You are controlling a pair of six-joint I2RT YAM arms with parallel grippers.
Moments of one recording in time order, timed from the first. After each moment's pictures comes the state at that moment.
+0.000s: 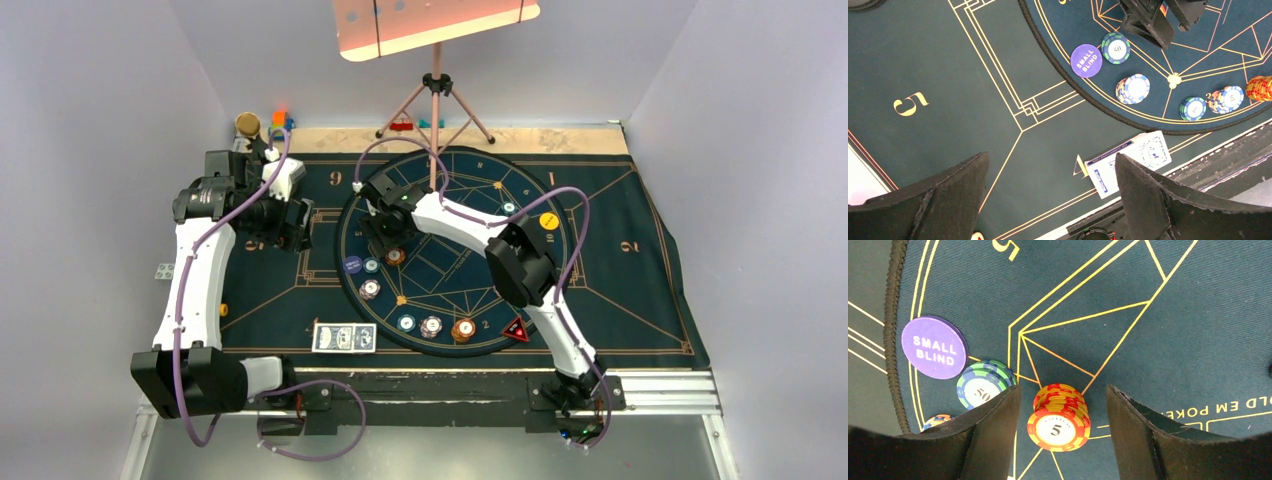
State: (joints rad) left arm 0.10 1.25 1.30 -1.12 0.39 0.38; right arm 0.85 2.30 1.94 -0.72 0.03 0.22
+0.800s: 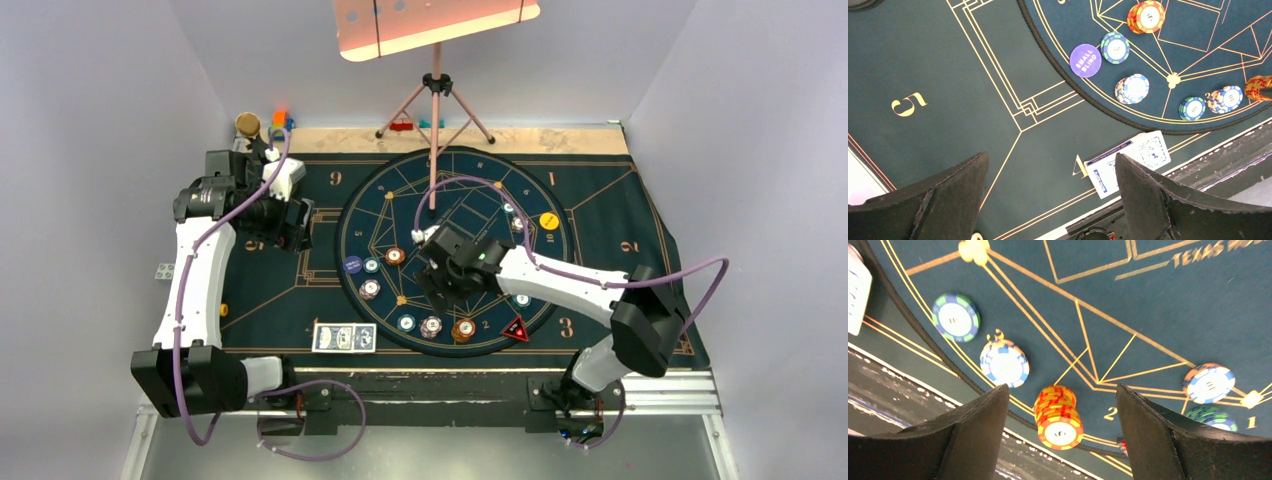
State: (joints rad) left arm 0.10 1.25 1.30 -1.11 0.39 0.38; right arm 0.94 1.52 1.11 -0.70 0.11 0.33
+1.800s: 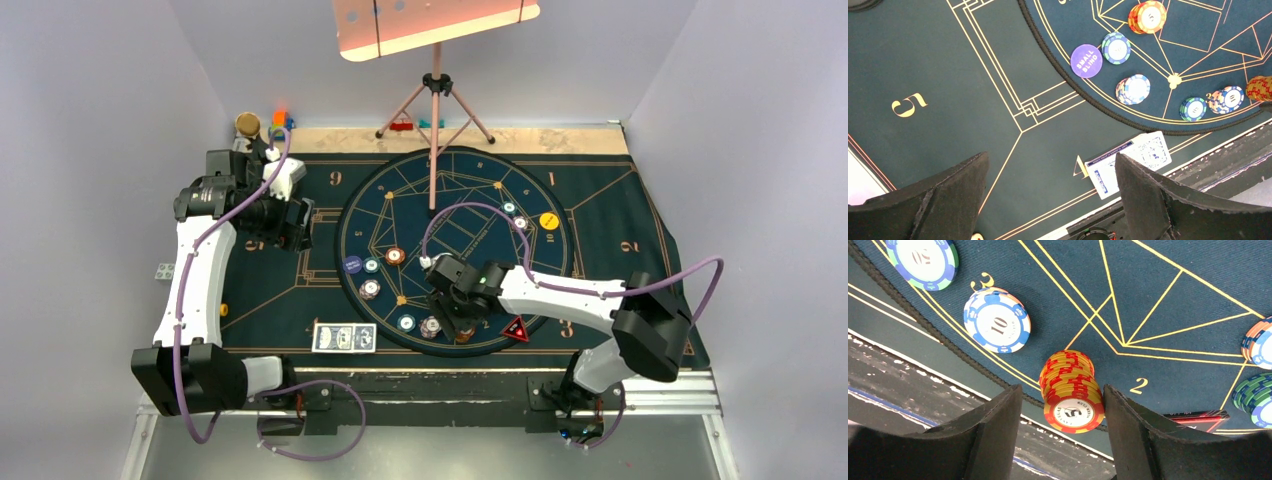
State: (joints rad) left arm 0.10 1.26 1.30 -1.11 0.39 0.38; right arm 1.05 1.48 0.93 -0.70 0.10 0.47
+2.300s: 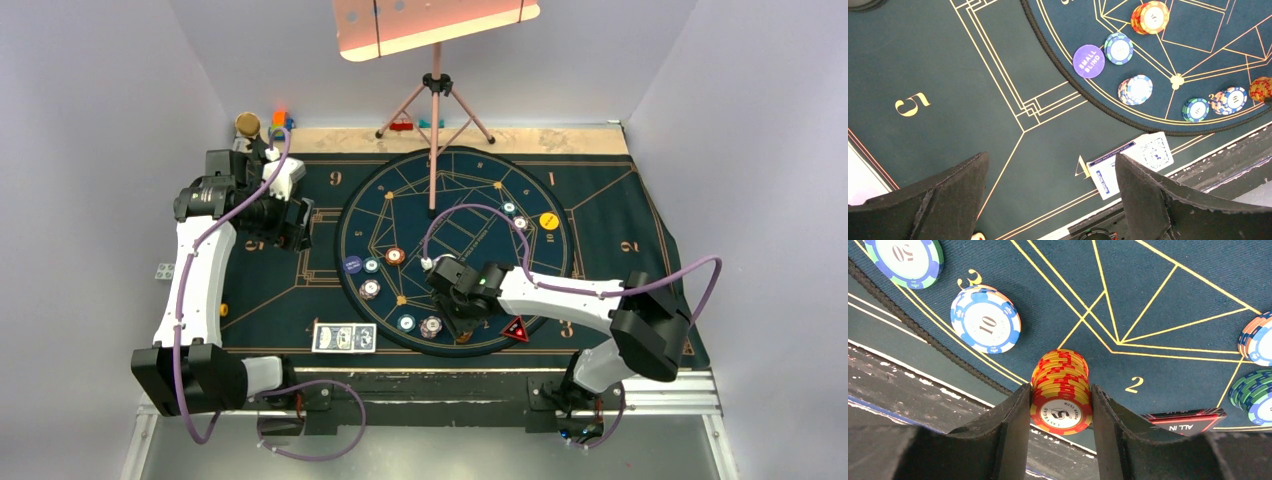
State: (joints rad) left arm 0.10 1.26 1.30 -1.11 0.38 0.38; right arm 1.05 1.49 0.92 -0.70 0.11 0.47
